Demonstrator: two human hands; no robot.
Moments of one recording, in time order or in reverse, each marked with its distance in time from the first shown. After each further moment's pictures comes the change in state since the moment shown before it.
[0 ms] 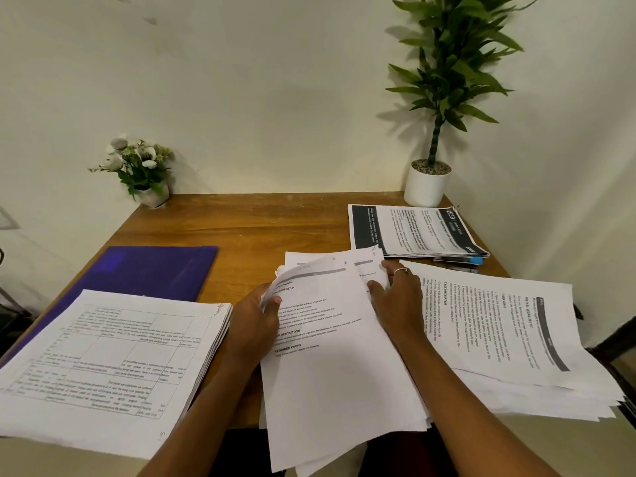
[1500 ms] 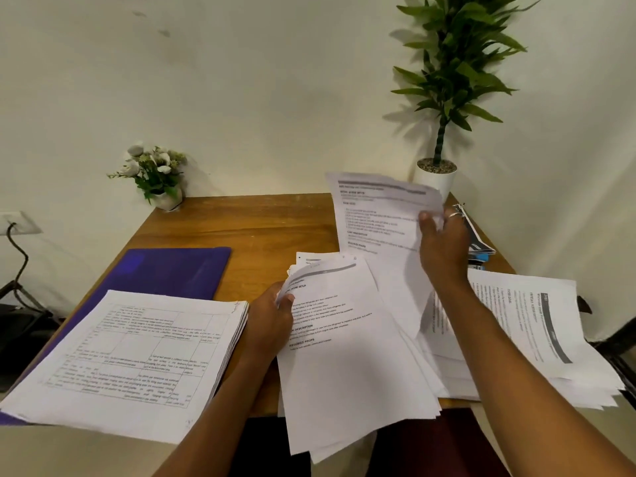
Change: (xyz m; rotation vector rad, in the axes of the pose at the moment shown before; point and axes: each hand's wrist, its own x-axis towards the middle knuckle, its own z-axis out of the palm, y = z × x) left_hand -0.001 0.012 -0.001 0.066 -0.012 -0.030; right_hand 0.045 -0.068 -0.083 0.350 0.156 0.000
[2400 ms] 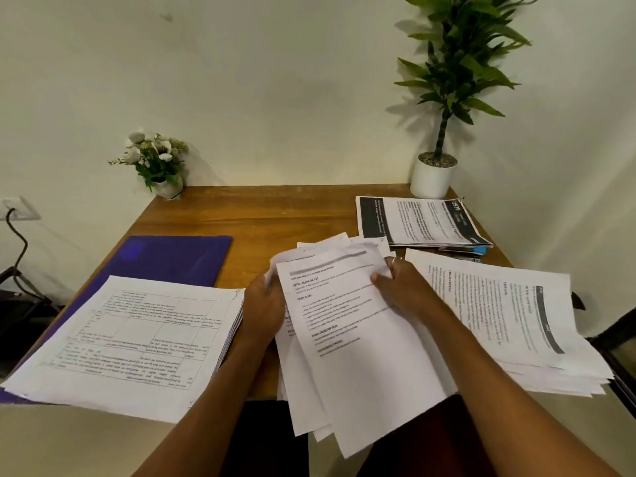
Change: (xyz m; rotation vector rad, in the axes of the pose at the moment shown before) left_hand -0.010 0.012 -0.010 -0.330 0.078 -0.054; right_hand -0.056 0.036 0.011 -0.264 -0.655 0.239
